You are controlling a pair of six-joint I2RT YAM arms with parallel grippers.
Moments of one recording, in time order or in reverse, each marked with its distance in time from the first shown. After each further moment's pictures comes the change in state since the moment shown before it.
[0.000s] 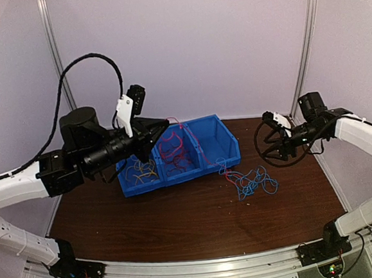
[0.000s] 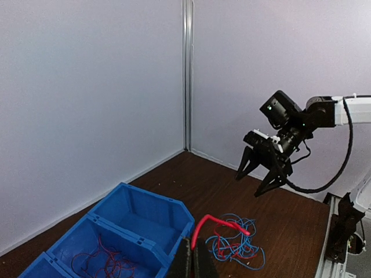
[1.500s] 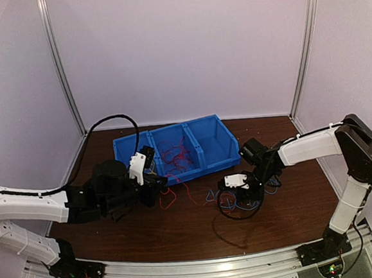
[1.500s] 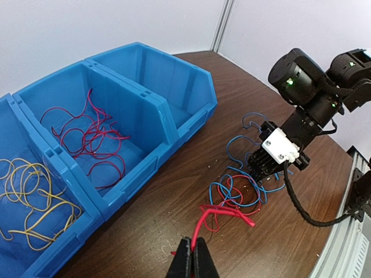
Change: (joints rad) left arm 0.000 0.049 -0.466 0.127 -0.080 -0.328; right arm 0.523 0.426 -0.114 0.207 0.486 -0.076
